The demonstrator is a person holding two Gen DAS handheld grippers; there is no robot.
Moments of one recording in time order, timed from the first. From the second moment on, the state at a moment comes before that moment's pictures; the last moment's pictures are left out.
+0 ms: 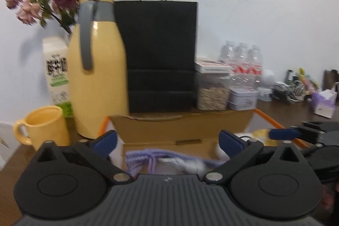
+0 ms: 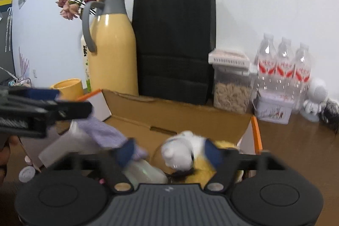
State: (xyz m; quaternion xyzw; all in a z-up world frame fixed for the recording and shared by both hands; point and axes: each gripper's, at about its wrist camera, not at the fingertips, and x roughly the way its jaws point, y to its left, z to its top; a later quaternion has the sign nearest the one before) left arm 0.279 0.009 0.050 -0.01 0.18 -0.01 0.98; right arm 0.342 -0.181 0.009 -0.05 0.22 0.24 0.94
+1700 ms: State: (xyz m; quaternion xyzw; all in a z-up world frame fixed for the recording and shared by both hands) left arm 0.129 0.033 0.016 -0.01 0.23 0.06 0.97; right arm 0.180 -0.209 -0.015 -0.06 0.25 0.18 0.95
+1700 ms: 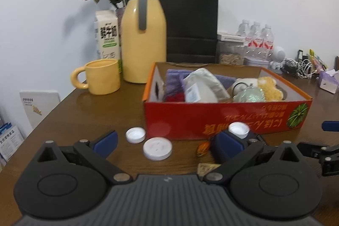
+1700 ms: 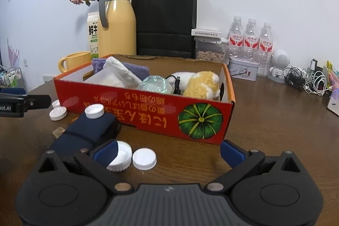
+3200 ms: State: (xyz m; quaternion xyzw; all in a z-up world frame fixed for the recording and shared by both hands) left arm 0.127 0.069 -0.008 -0.06 0.27 0.08 0.96; right arm 0.177 -0.192 -0.013 -0.06 0.21 0.18 0.96
